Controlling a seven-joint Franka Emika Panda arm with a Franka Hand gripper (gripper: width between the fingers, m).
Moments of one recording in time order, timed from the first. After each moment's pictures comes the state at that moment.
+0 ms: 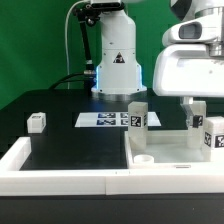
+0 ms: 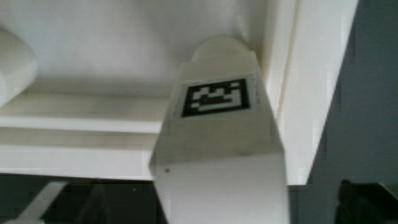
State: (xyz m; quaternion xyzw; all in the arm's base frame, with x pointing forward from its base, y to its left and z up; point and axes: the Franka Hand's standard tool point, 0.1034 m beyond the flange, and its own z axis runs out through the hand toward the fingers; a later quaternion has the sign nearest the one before) arm 0.621 0.120 0.083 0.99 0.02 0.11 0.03
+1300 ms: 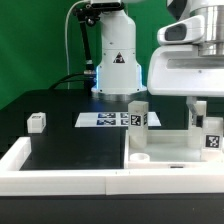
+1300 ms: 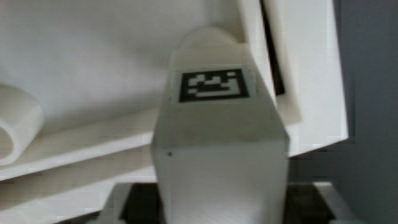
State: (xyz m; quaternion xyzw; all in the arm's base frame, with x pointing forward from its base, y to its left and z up) arm 0.623 0.109 0.084 0.98 -0.18 0.13 0.01
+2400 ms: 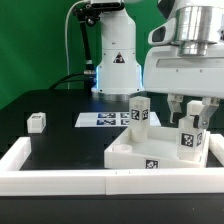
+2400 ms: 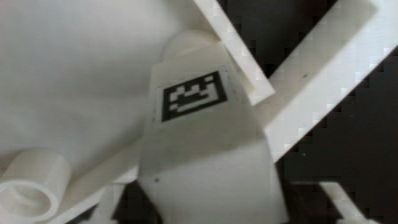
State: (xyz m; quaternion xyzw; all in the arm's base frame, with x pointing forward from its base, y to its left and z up) arm 0.611 0.075 0.084 0.87 -0.46 0.14 0.01
